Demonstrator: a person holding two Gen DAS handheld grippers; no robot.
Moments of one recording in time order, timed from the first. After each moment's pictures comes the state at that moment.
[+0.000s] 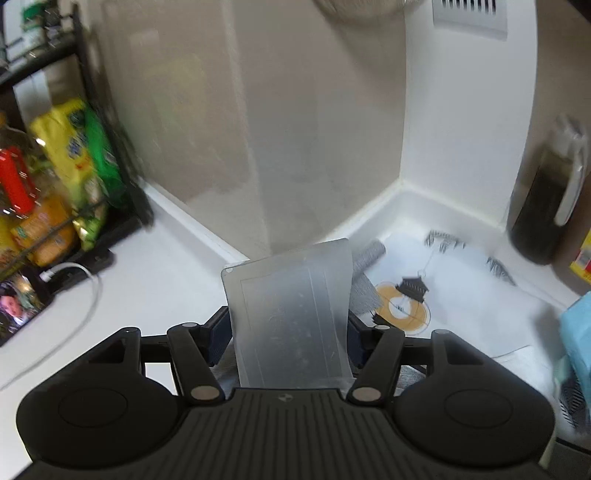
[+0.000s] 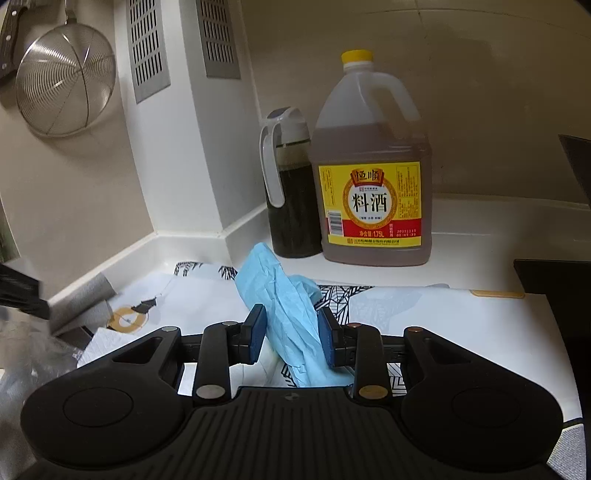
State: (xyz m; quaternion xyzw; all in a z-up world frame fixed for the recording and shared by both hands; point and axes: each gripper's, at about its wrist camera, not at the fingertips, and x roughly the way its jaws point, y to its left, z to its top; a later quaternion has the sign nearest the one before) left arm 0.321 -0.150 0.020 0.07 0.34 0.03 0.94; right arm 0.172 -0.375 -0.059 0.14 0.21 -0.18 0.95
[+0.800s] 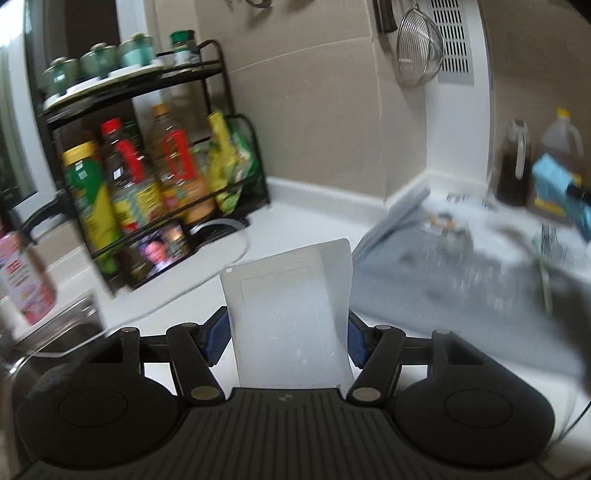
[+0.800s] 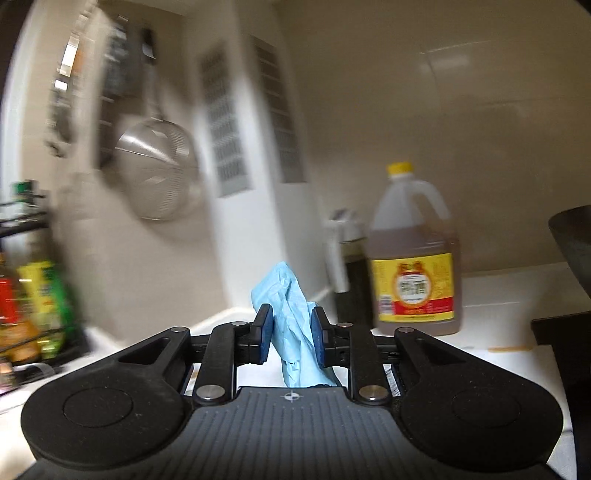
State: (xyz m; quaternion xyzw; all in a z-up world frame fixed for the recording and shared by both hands) left arm 0.050 0.008 0.041 0.10 0.28 0.04 0.95; right arm 0.091 -0.325 -0.012 0.12 0.07 -0.10 0.99
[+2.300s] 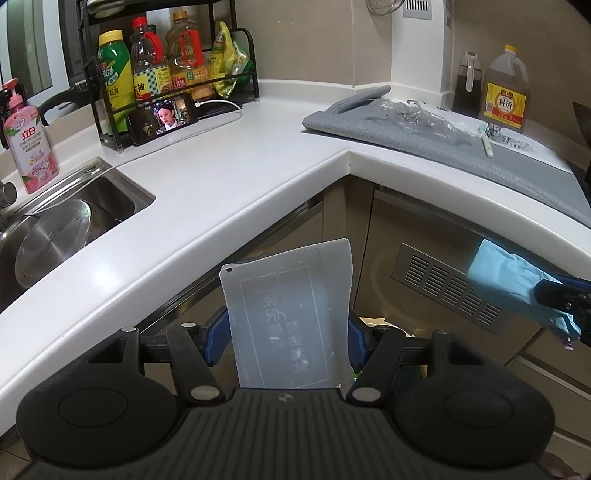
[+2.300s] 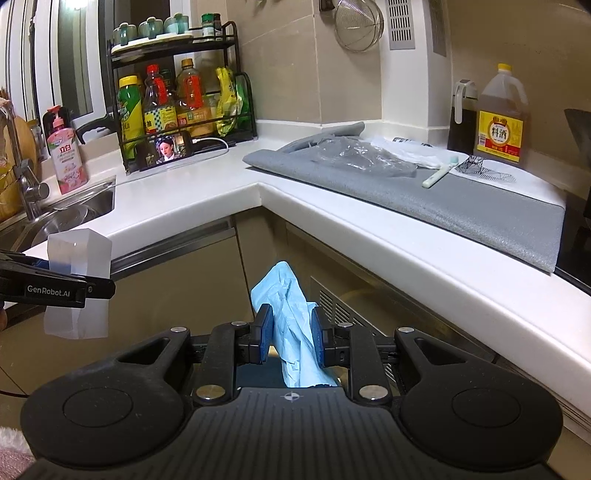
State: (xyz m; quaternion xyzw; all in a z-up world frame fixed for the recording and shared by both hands) left arm -0.134 0.047 -0.066 0.06 0.36 -0.01 0.93; right arm -0.164 -0.163 -0.068 0.04 0.29 0.08 0.95
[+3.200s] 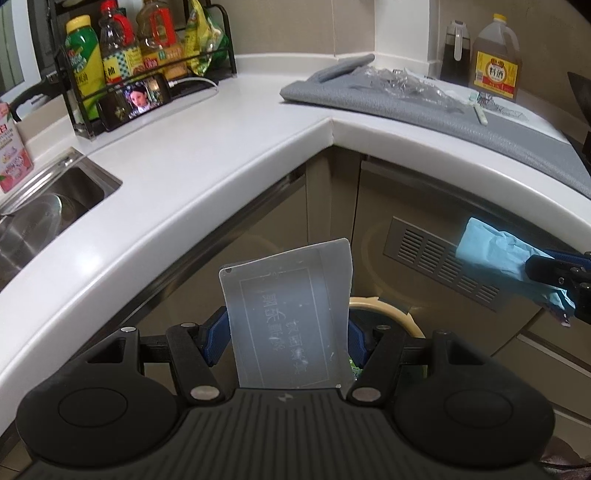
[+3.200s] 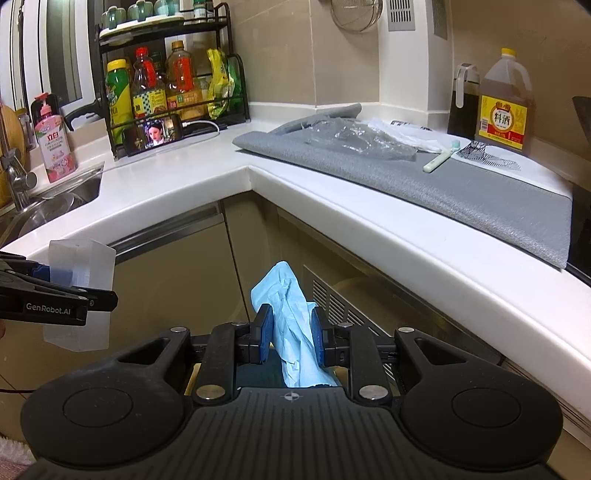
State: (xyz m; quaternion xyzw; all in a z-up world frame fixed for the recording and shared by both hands) left arm -0.108 0.039 -0.091 0.07 0.39 -0.03 0.92; right arm -0.140 -0.161 -0.080 0.03 0.32 0.07 0.94
